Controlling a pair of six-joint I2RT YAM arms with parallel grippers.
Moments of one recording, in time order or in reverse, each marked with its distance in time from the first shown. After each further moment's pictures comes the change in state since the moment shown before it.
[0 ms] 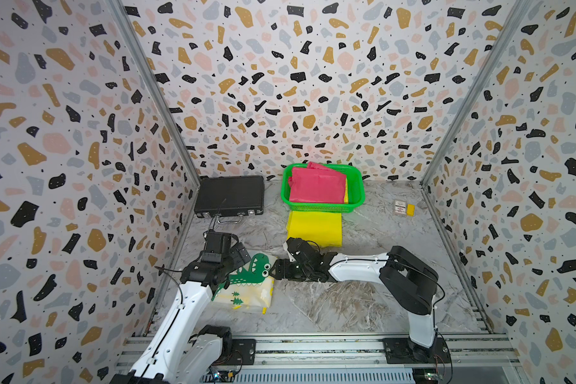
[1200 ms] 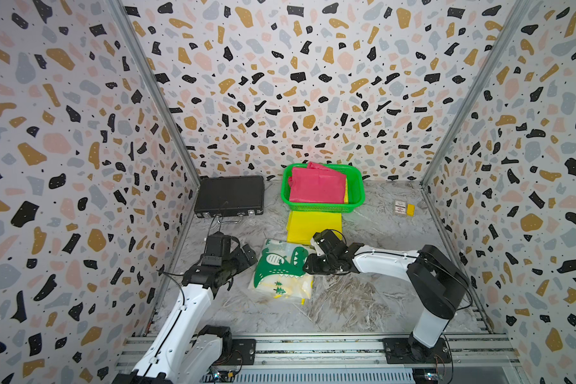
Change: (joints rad) left arm 0.002 0.005 -0.086 0.110 0.261 -0.014; right arm -0.216 -0.261 -0.207 -0.293 0.008 -0.253
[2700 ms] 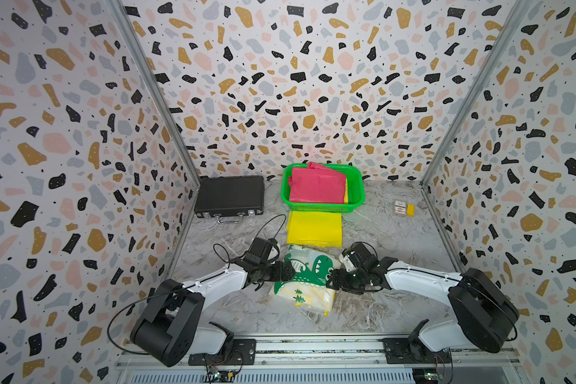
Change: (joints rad) left arm -0.351 0.467 -0.059 0.423 0.163 0.180; right arm -0.096 -0.259 -0.326 -0.038 -0.113 0.068
